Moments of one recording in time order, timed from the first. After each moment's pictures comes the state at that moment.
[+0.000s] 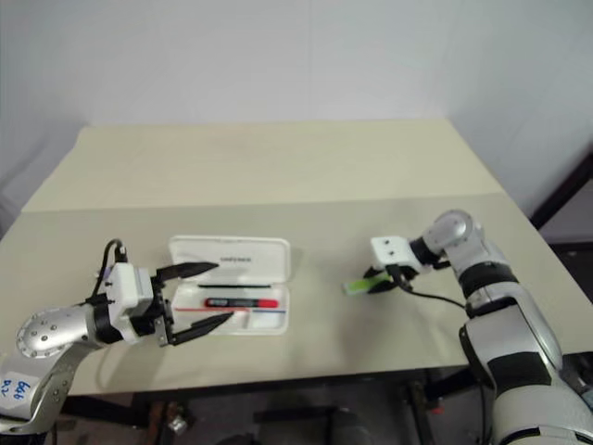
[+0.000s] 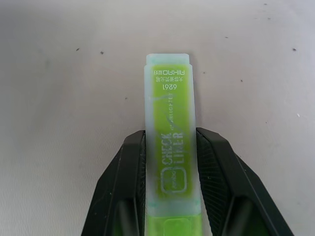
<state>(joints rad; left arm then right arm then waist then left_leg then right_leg) -0.02 0.71 0.19 -0.43 -0.49 0.19 -0.89 -1.08 -0.61 0.37 1.13 -0.11 -0.48 1.53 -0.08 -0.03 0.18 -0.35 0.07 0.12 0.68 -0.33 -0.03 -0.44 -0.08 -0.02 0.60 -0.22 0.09</state>
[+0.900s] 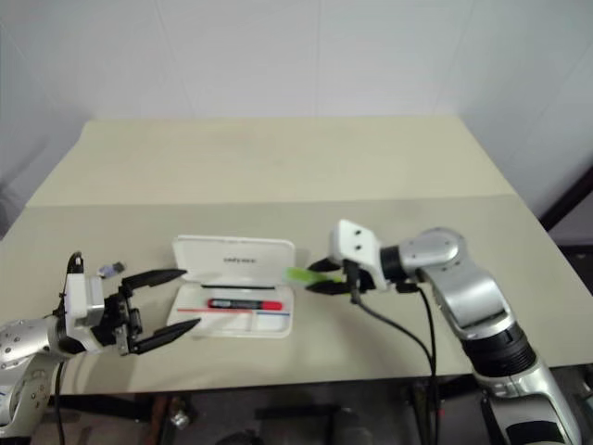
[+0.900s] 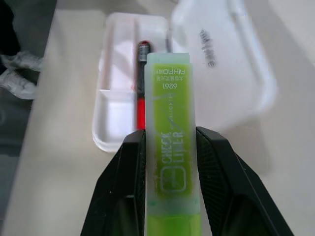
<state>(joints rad) 0.04 0.69 0.34 -0.21 -0.57 0.04 -1.11 -0.65 -0.64 0.25 -0.30 0.23 0.62 1.20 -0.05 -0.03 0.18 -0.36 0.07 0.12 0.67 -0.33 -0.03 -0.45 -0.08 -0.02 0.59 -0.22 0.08</state>
